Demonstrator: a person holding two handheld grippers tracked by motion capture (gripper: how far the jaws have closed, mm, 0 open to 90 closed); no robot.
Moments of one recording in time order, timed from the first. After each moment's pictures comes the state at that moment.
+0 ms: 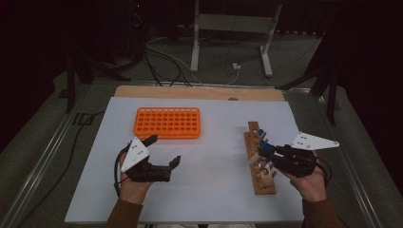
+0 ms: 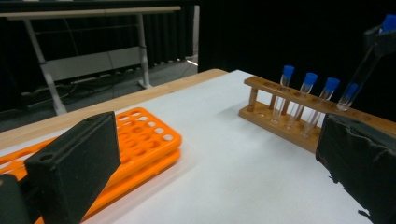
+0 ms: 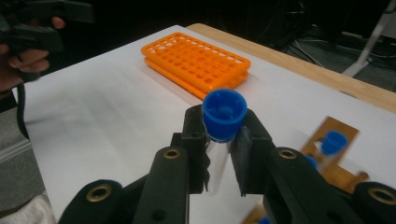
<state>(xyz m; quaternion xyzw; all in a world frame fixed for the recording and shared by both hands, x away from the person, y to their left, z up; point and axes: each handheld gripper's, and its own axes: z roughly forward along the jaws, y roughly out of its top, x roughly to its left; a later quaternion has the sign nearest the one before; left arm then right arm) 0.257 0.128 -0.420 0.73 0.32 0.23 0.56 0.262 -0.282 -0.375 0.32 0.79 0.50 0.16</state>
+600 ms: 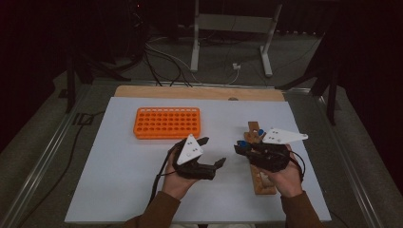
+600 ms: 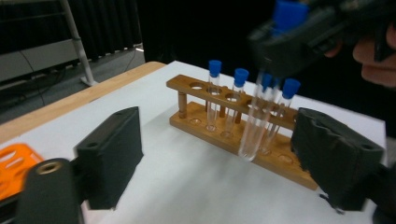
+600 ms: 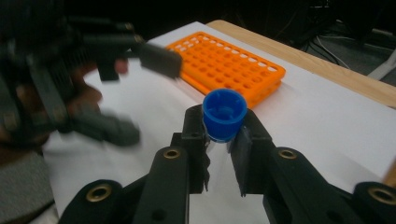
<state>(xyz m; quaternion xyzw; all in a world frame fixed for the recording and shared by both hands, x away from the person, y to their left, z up) 0.272 0.021 -0.425 0.78 0.24 0.17 0.56 0.276 -0.226 -0.378 0.31 0.80 0.50 0.13</state>
